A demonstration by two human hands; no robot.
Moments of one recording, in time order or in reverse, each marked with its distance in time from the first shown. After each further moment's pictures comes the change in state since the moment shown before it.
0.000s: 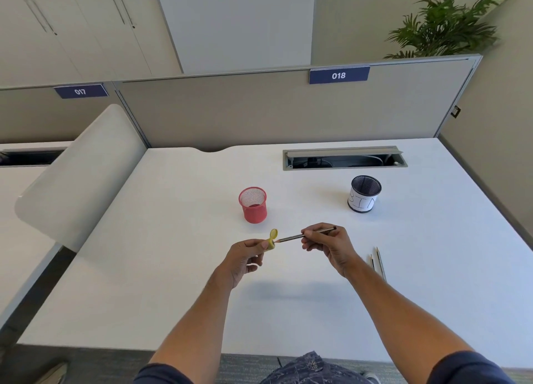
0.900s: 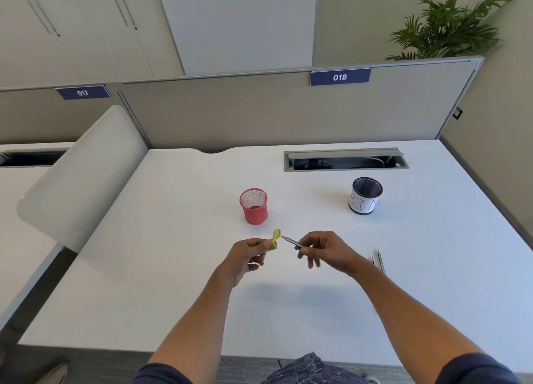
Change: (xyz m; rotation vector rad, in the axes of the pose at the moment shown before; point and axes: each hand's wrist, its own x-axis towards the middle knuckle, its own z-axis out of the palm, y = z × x) left_hand 0.003 0.007 0.002 0.053 -0.017 0.007; right_hand -0.008 -0.017 0.000 -0.511 -0.302 0.040
